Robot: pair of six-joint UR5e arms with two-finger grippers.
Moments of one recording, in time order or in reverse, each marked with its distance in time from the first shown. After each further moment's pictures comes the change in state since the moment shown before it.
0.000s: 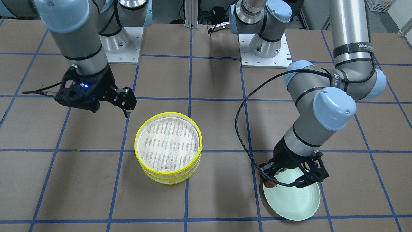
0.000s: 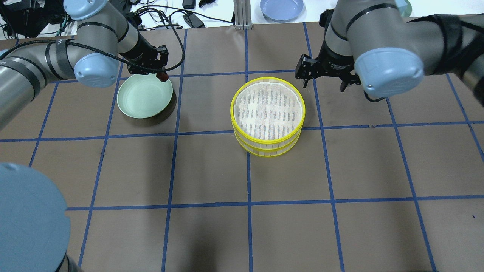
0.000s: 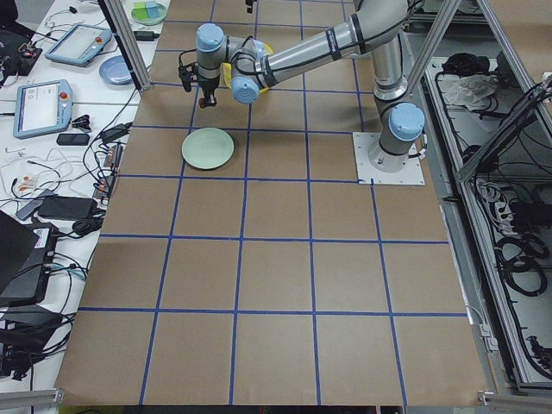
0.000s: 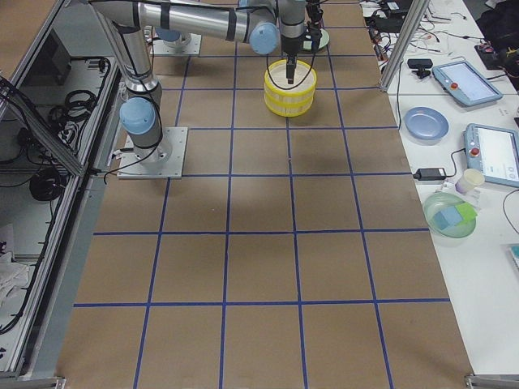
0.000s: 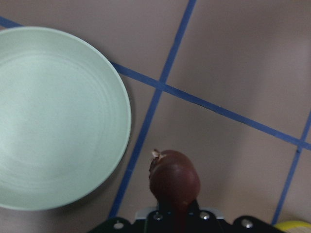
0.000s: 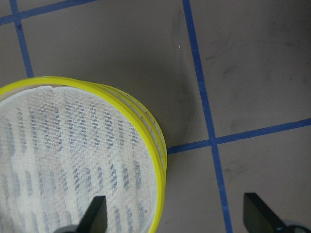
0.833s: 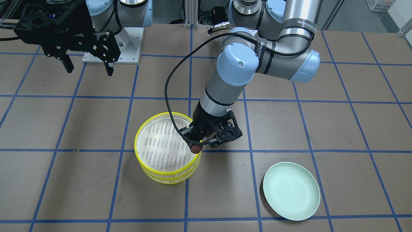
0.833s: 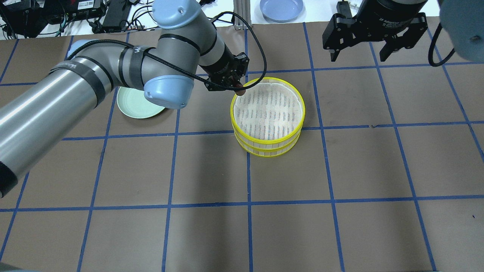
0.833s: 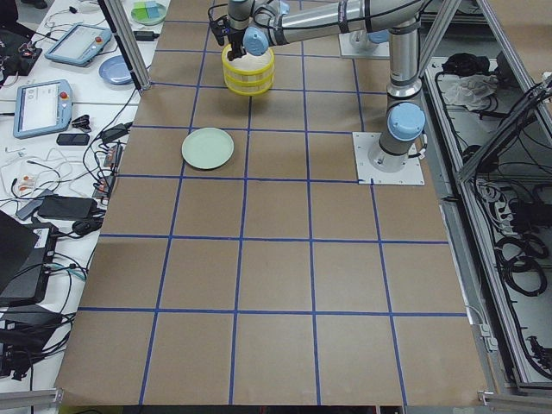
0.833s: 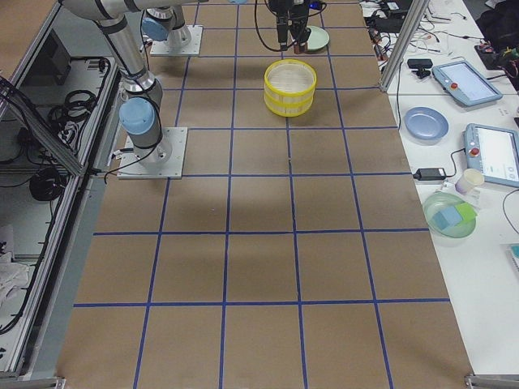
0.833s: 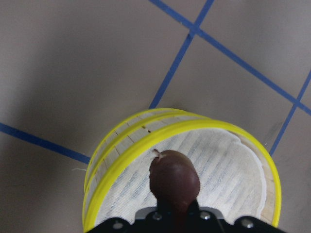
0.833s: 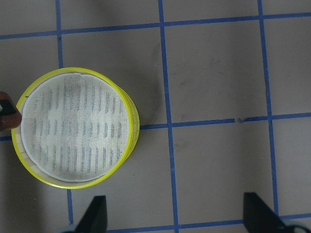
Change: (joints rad) left arm -0.315 0.051 -0.033 0.003 -0.036 -0.428; right arm -0.013 -0.088 -0.164 0.227 -0.014 -0.128
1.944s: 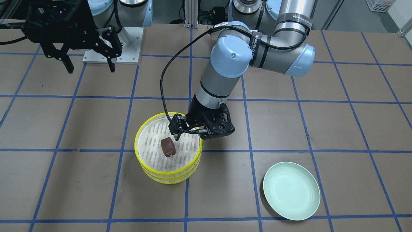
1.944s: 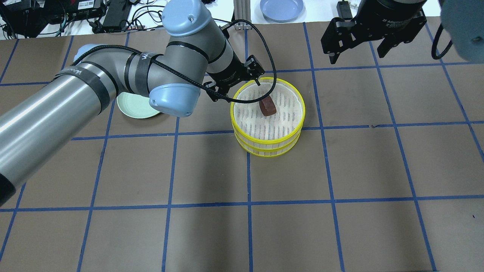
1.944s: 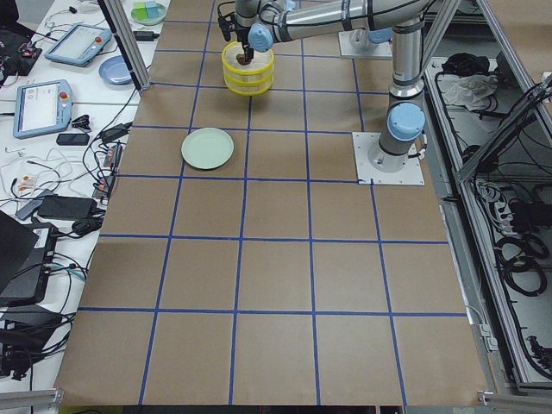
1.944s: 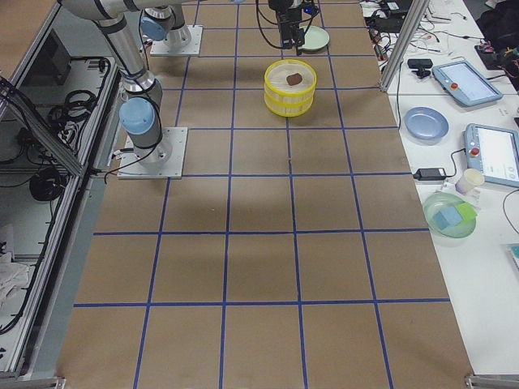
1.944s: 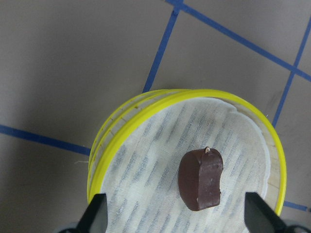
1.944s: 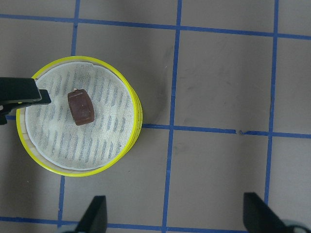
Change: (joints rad) left arm 0.017 0.039 -0.008 -0.035 0.006 0.235; right arm 0.005 -0.006 0.000 0.001 0.006 -0.134
